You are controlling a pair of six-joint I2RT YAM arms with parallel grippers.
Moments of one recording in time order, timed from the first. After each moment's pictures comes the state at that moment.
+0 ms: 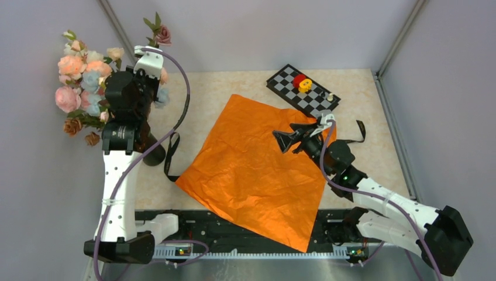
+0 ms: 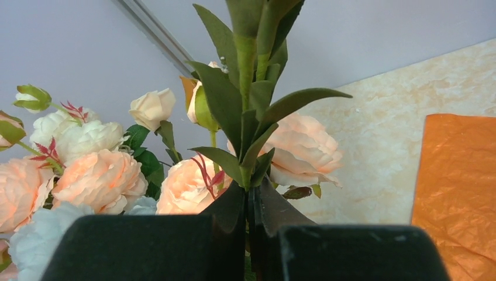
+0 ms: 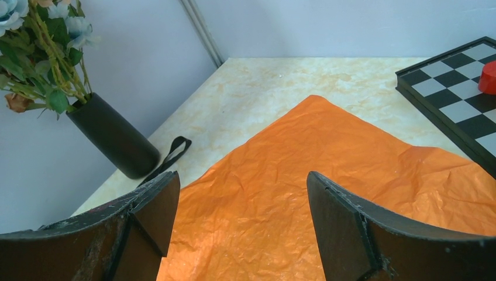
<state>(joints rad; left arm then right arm) -0.02 1.11 1.48 -0.44 -0.09 0.45 0.75 0.92 0.50 0.55 0.12 0.37</state>
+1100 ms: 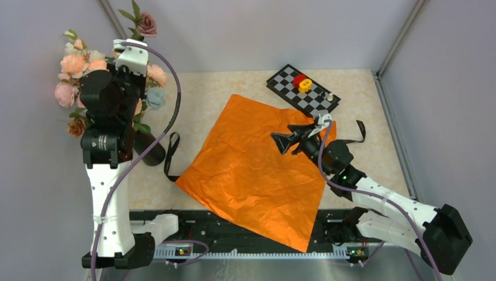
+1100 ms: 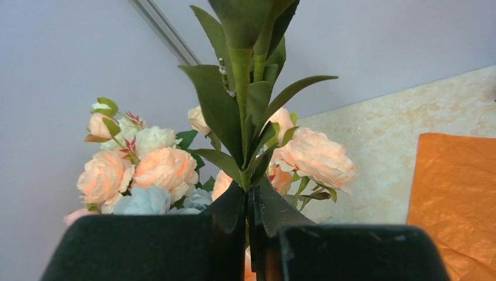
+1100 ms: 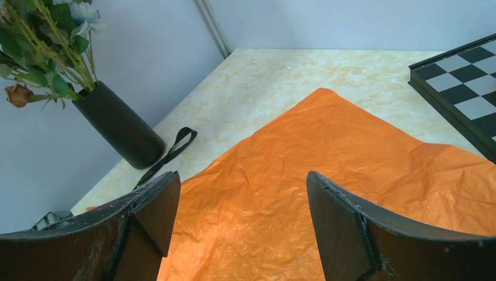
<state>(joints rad) -0.01 1.09 1.69 -0.62 -0.07 0.44 0.75 0.94 0.50 0.55 0.08 0.37</state>
